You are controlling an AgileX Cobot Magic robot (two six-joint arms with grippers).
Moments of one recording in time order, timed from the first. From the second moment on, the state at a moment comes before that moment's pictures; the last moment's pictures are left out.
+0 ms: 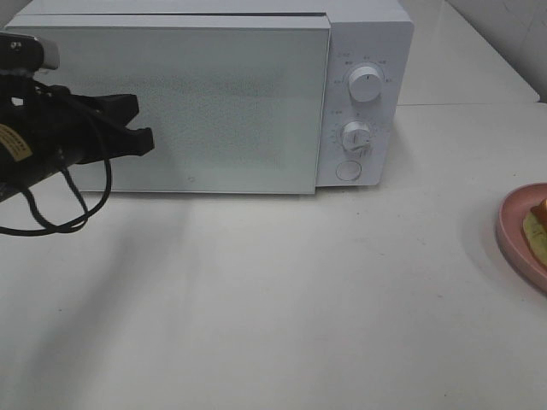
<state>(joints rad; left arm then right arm) -0.40 1.74 -0.60 0.11 -0.87 -0.15 0.14 0.00 -0.50 -0.16 1.00 0.08</state>
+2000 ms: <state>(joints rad) -0.69 2.03 -1.16 -0.01 -0.54 -0.08 0.14 0.00 -0.50 -0.16 1.00 0.08</state>
